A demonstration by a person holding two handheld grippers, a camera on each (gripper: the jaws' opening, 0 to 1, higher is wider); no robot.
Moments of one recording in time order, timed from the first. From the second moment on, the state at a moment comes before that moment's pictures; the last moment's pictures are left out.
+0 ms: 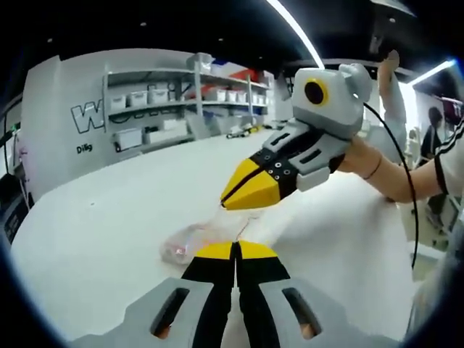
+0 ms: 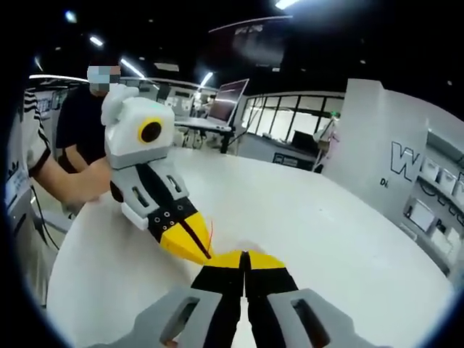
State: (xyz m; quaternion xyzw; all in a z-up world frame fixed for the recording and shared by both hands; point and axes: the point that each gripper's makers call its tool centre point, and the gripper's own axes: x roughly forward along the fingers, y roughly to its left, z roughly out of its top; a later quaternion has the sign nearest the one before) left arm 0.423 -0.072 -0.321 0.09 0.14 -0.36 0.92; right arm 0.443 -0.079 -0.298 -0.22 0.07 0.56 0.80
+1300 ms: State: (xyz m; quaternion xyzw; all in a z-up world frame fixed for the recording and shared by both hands) left arm 0.423 -0.069 -0.321 0.09 0.15 -0.36 0.92; right arm 0.456 -0.091 -0.286 -0.23 0.04 0.53 0.82
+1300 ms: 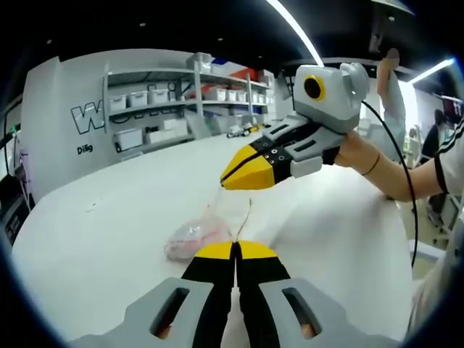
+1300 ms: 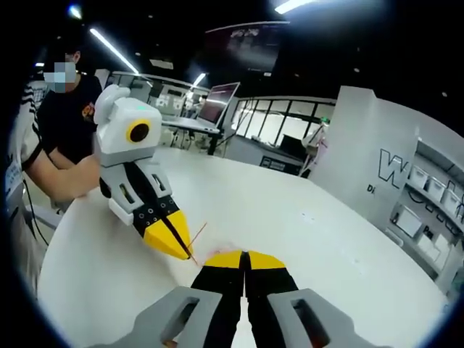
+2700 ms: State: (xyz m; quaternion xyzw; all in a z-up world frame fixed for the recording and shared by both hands) left arm 0.423 -0.067 -0.310 0.08 0.12 -0.36 0.92; right arm 0.462 -0.097 -0.278 -0.22 0.03 0.51 0.83
